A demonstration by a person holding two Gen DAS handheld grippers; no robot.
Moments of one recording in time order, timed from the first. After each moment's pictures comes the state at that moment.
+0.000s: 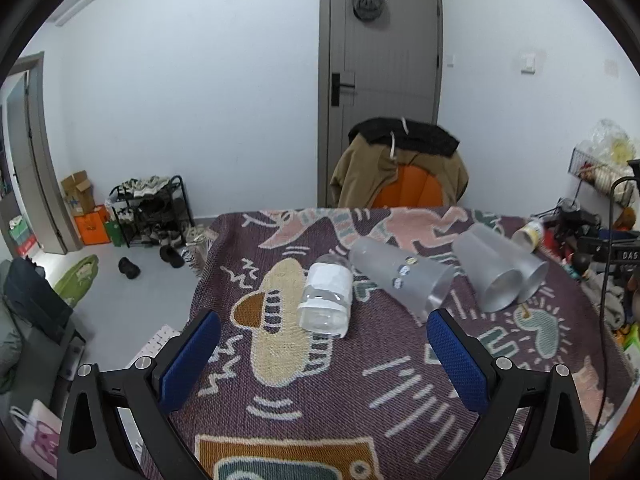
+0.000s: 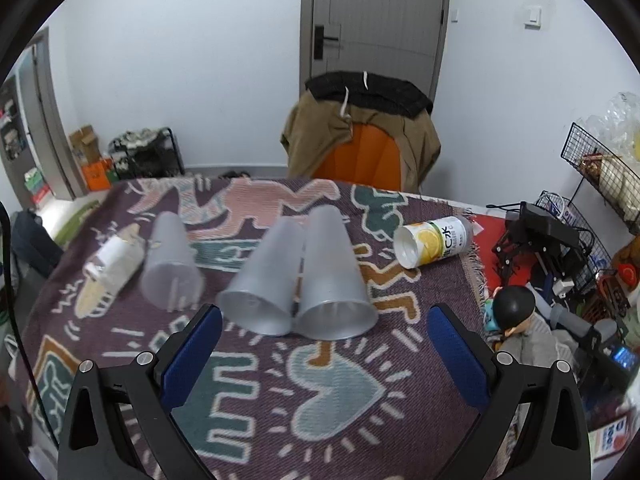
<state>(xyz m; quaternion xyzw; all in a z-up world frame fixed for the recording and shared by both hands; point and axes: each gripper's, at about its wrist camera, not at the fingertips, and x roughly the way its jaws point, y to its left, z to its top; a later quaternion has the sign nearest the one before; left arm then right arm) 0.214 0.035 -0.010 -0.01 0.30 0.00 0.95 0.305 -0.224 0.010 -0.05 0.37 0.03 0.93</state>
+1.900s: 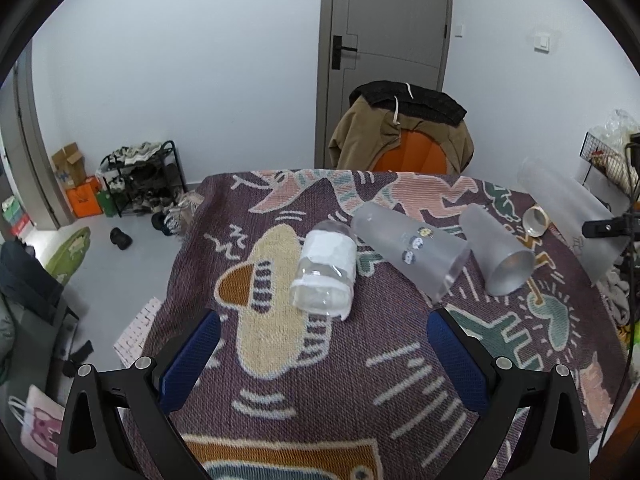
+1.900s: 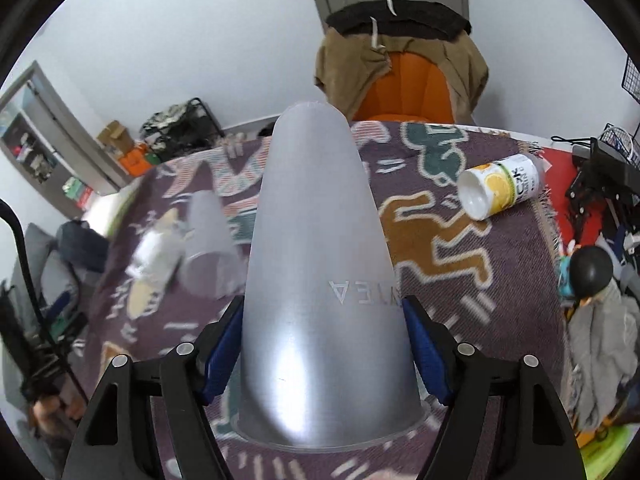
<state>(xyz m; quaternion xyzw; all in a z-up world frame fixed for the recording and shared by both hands) 0.240 0.037 -0.037 -0.03 0.36 -0.01 0.93 0.343 -0.219 -0.005 0.05 0.48 0.12 0.87</state>
